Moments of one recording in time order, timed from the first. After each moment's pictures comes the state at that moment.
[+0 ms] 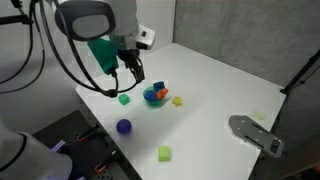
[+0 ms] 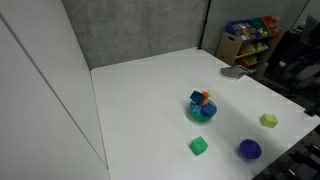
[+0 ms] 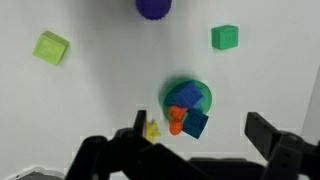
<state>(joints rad) 0.01 -0.47 -0.15 -2.65 0.21 2.30 -0.04</state>
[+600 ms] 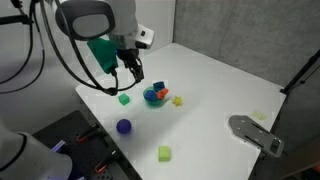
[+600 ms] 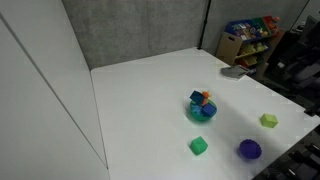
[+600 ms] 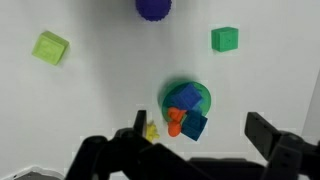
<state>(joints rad) 0.01 -0.46 -0.13 -2.65 0.21 2.30 -0.03</state>
